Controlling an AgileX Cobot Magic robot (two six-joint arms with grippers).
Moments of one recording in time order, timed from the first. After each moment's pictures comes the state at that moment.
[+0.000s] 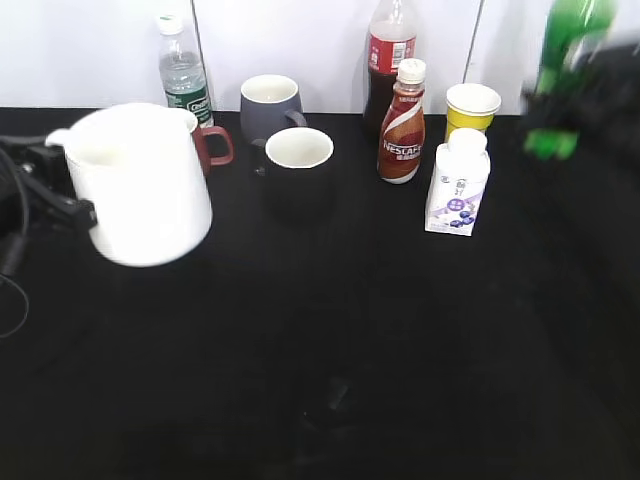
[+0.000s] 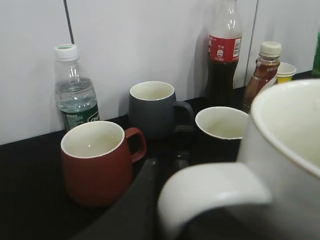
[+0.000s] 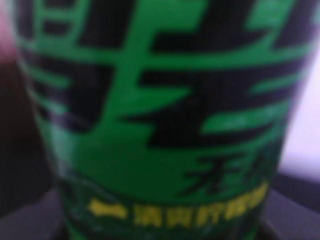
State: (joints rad) left arm -0.19 1.49 -0.36 0.37 -0.97 -0.17; right arm -0.02 2.07 -1.05 -0.32 -0.89 0.07
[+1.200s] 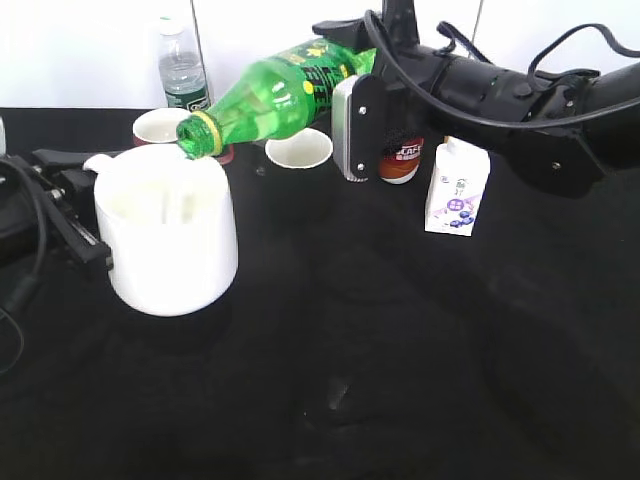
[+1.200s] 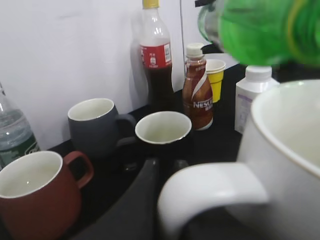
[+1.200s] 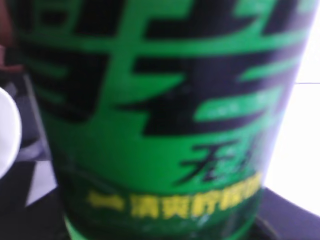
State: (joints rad) left arm -0.19 1.49 -0.36 0.64 -1.01 -0.19; right arm 0.47 1.90 -1.04 -0.46 -0.81 -1.21
